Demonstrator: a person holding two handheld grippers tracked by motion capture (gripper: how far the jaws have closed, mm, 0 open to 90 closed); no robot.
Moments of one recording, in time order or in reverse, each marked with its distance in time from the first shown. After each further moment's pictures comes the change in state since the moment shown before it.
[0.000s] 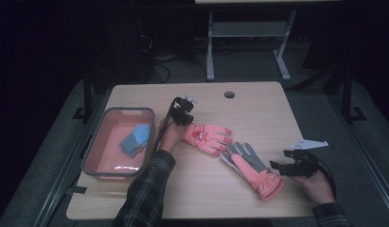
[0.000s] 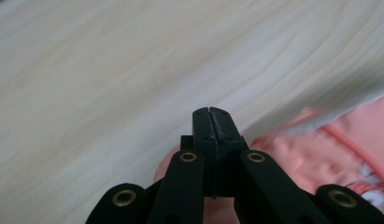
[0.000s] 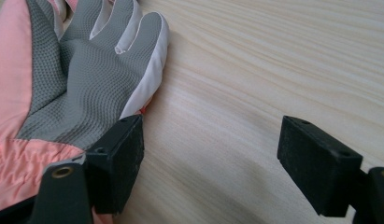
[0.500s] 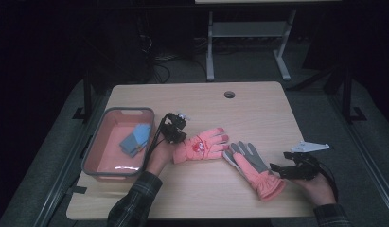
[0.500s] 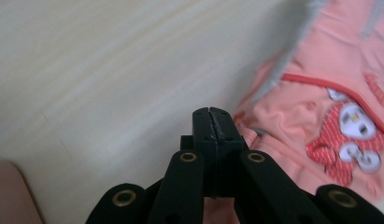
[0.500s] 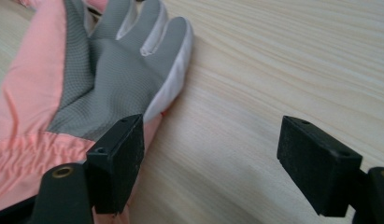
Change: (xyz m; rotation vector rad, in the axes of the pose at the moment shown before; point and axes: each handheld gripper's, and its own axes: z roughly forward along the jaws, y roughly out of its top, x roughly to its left) left arm -0.025 -0.053 -0.051 0.074 -0.035 0.017; right arm 0.008 -0.003 -0.008 -0.005 0.010 -0.013
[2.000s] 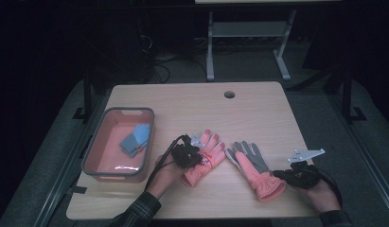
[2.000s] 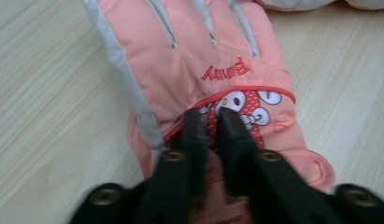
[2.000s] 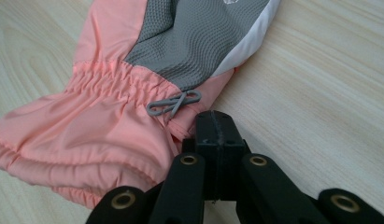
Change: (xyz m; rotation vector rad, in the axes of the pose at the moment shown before) left arm -0.066 -0.031 -0.004 -0.056 -0.190 0.259; right arm 0.014 -0.012 -0.006 0.135 0.162 -0.071
